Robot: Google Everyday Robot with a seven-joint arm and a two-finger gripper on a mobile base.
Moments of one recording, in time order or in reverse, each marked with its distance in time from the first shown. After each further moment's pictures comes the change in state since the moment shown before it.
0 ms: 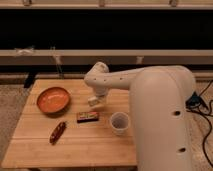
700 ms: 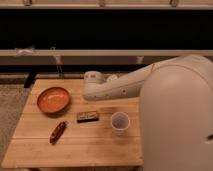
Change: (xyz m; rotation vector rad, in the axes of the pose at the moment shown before) arm 0.063 -0.008 -0.069 0.303 0.257 0.116
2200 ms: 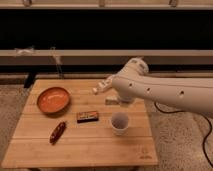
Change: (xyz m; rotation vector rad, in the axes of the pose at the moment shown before) arm 0.082 0.078 -0.090 -0.297 -0.293 0.237
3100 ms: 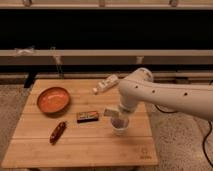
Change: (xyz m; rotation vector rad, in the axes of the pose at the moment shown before) arm -0.002 0.056 0.034 -0.203 -0.071 0.053
